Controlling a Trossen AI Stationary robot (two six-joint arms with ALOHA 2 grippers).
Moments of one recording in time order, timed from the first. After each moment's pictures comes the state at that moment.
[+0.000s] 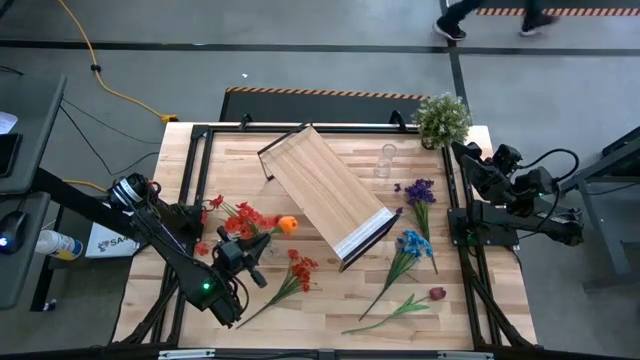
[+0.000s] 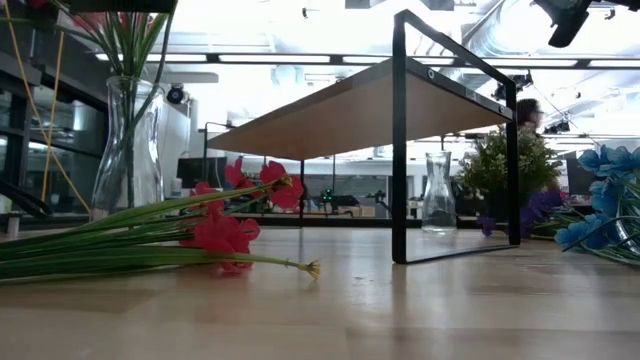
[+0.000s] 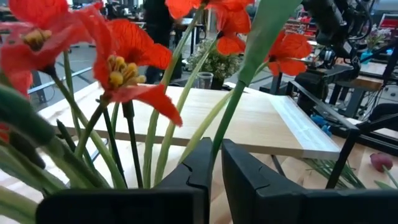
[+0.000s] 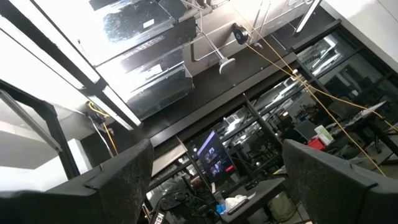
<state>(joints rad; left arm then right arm) -0.88 1.64 1.10 -1.22 -1.50 -1.89 -0.17 0.03 0.33 0.31 0.19 0.57</state>
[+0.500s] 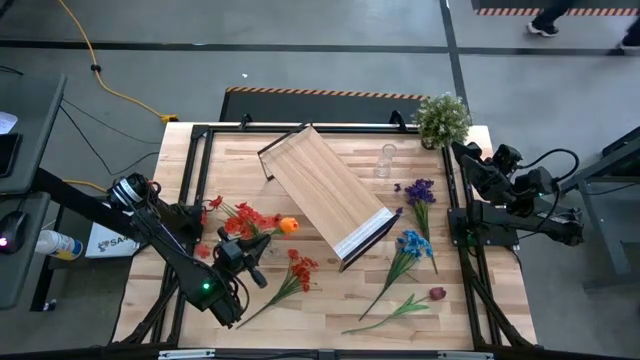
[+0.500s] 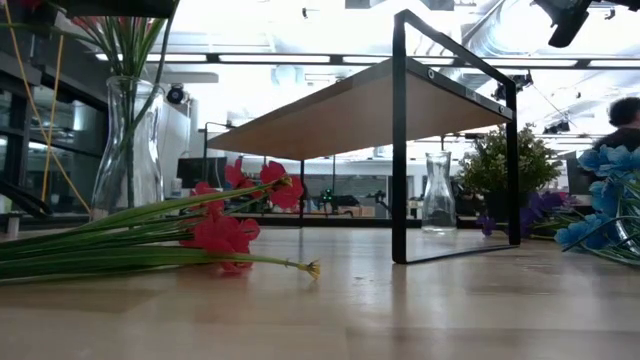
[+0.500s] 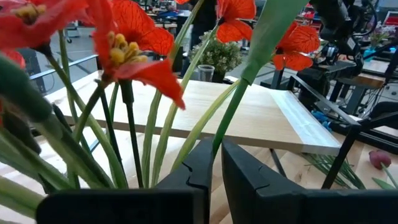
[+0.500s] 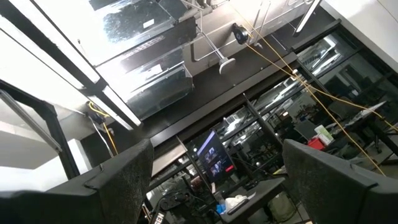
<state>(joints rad) -0.88 1.64 1.10 -1.20 -1.47 -1.89 -0.17 0.03 0.33 0.31 0.19 0.57</state>
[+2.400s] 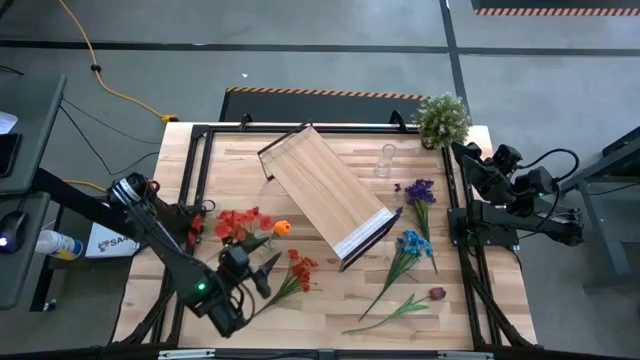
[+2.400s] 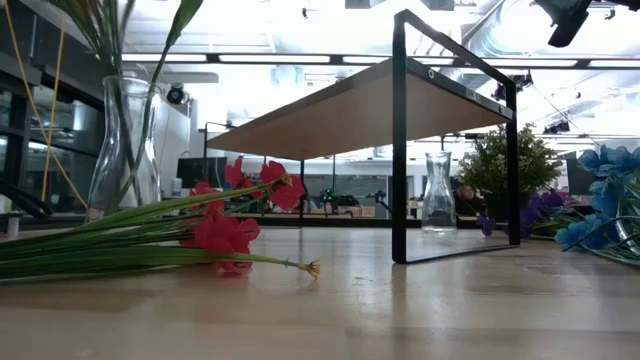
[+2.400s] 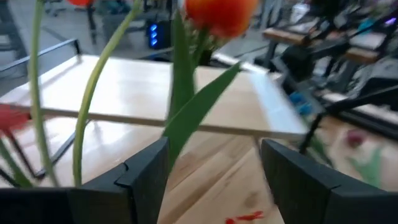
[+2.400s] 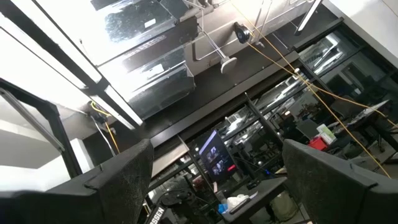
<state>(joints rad) -0.87 1.64 1.23 -1.09 -1.35 -1.64 -0.17 0.03 0.33 0.31 0.18 0.58</state>
